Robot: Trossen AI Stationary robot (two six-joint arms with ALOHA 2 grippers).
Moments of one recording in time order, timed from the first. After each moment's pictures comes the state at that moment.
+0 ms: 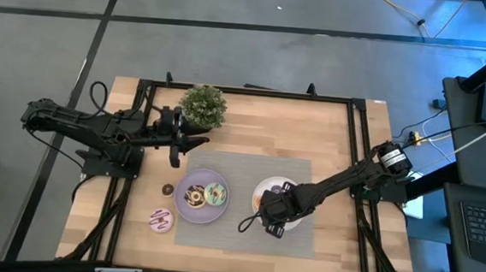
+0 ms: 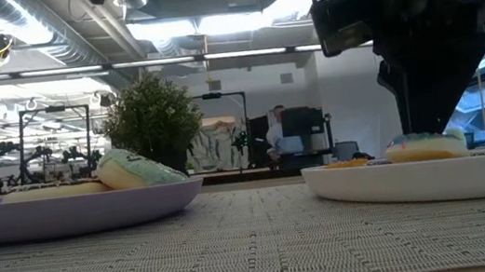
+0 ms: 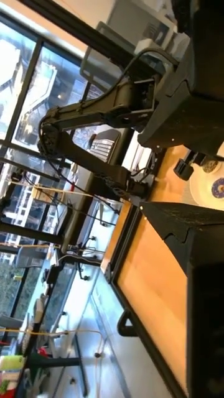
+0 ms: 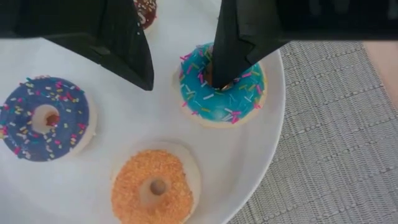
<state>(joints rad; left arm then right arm) -0.13 0.82 0.74 0.08 -0.32 -0.34 0.43 1.84 1.21 -0.72 0.08 0.78</state>
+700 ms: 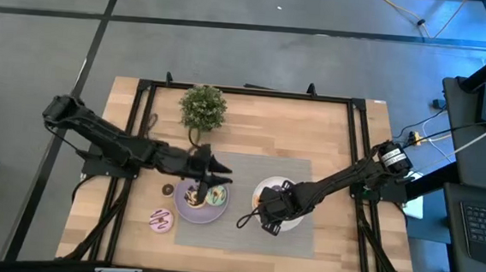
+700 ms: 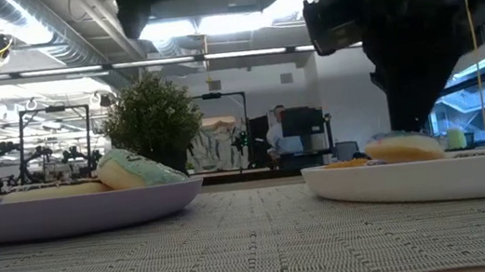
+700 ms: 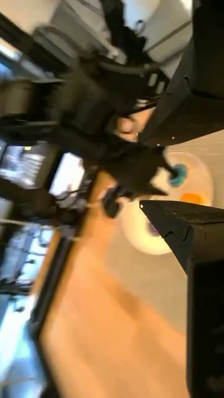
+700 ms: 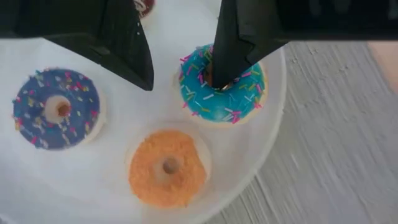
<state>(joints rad) -0.27 1.24 0.74 0.26 -0.29 -0.45 0.42 1.84 1.21 -0.70 0.12 0.84</state>
